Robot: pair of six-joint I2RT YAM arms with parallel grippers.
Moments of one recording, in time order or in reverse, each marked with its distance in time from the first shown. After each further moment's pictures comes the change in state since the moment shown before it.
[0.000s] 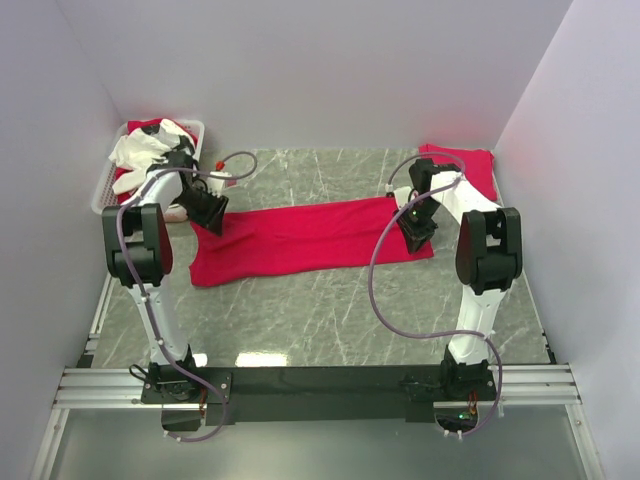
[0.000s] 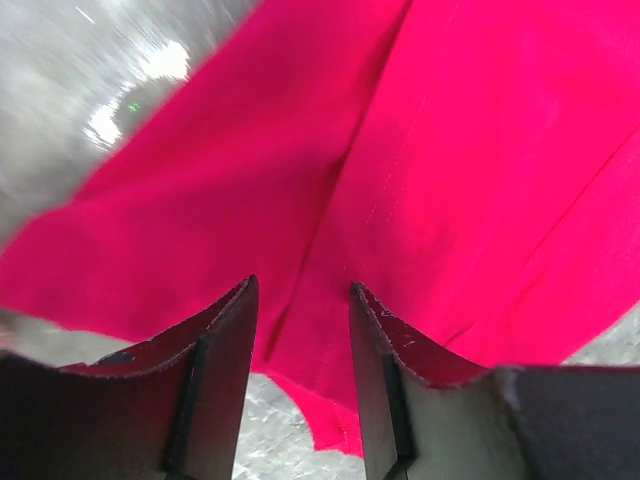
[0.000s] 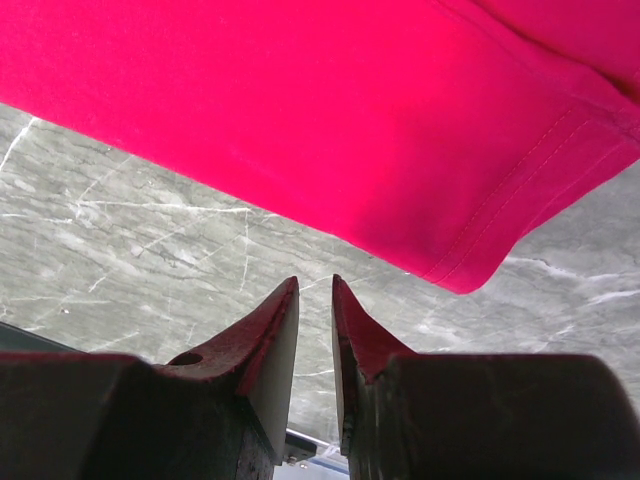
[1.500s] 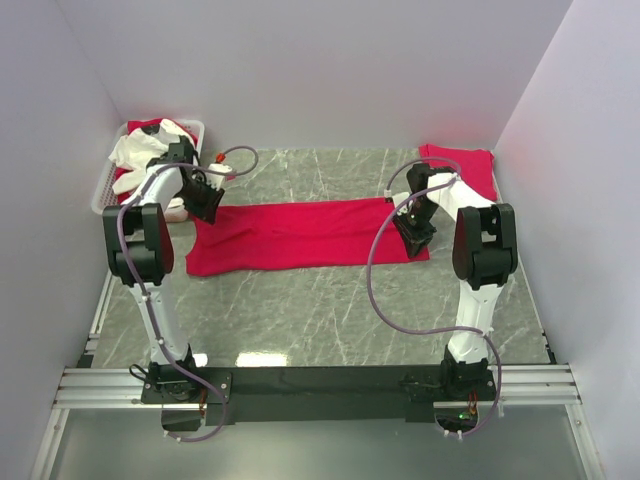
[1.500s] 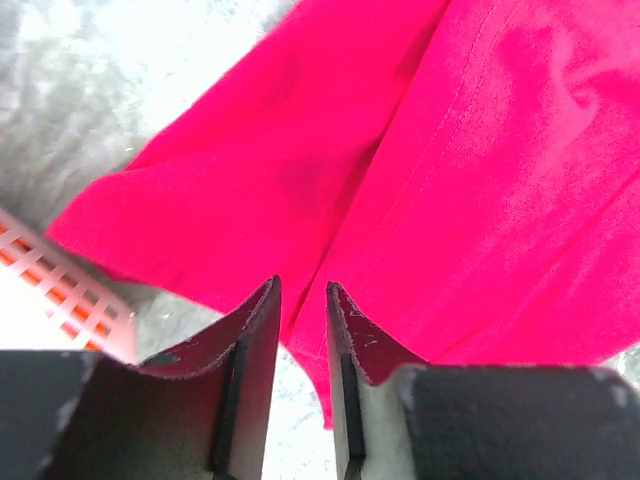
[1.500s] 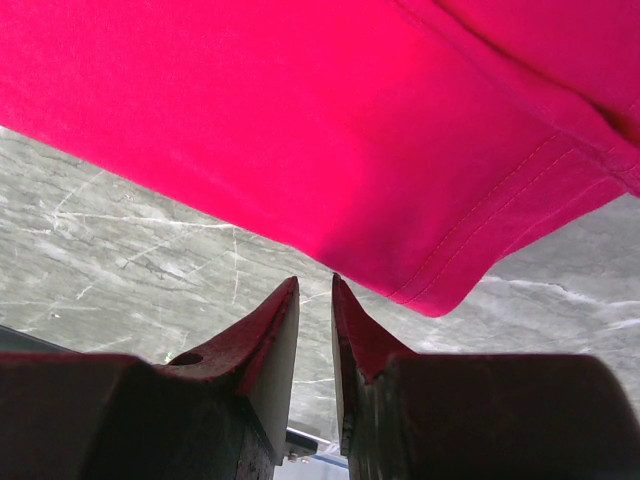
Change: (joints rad) left arm -0.005 -0.003 0.054 0.035 -0.095 0.048; right arm 0.000 0.053 0.000 -0.001 0.008 0.000
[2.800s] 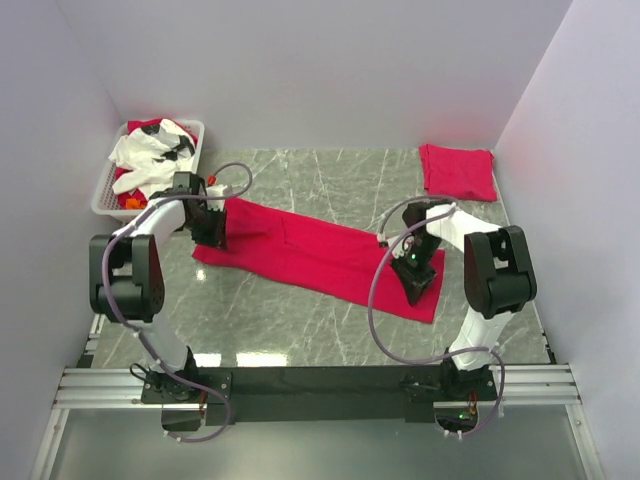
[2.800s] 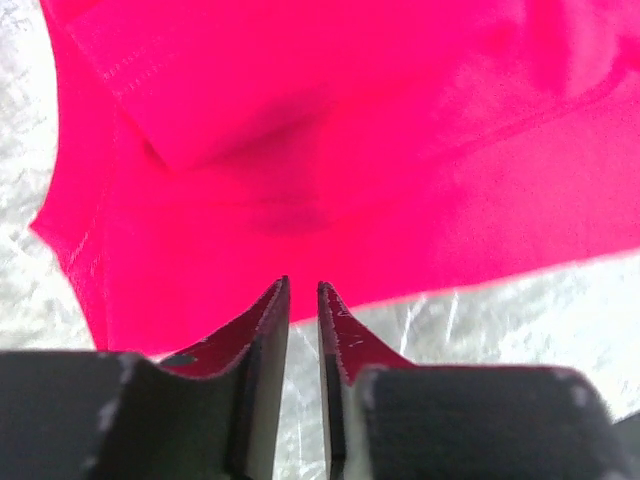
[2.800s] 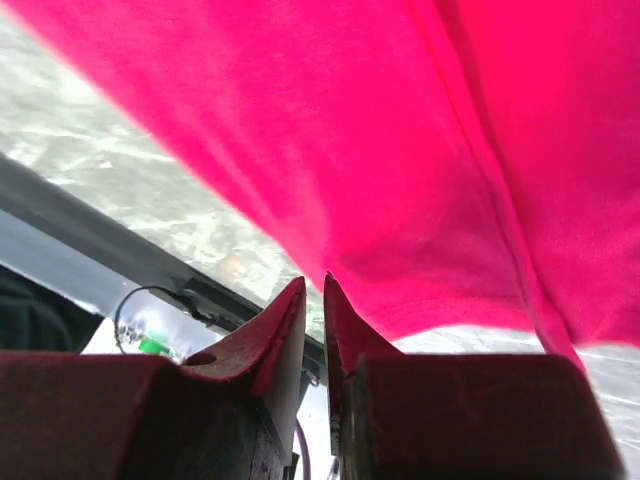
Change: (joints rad) left arm -0.063 -0.355 -0.497 0.192 0.029 -0.478; right arm 0.080 -0.248 -0.449 -0.035 -0.103 -0.051
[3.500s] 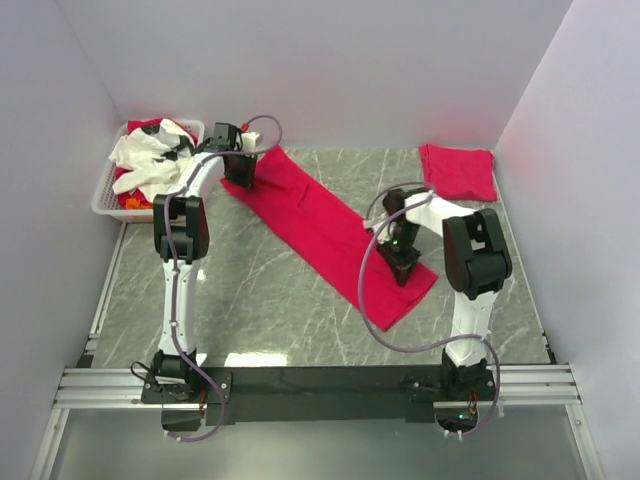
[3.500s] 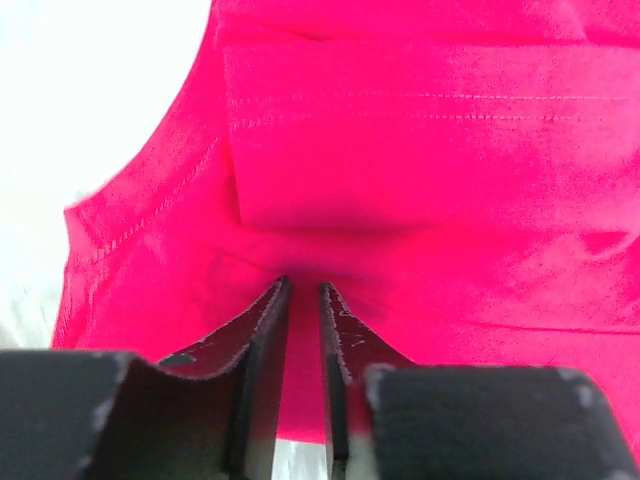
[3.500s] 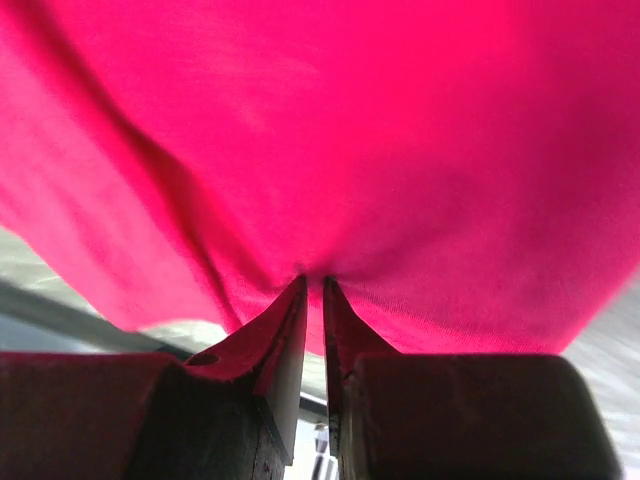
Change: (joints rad) left arm -0.099 0.775 1.027 -0.035 -0.099 -0.014; right arm 0.058 0.176 0.216 0.076 0.121 0.082
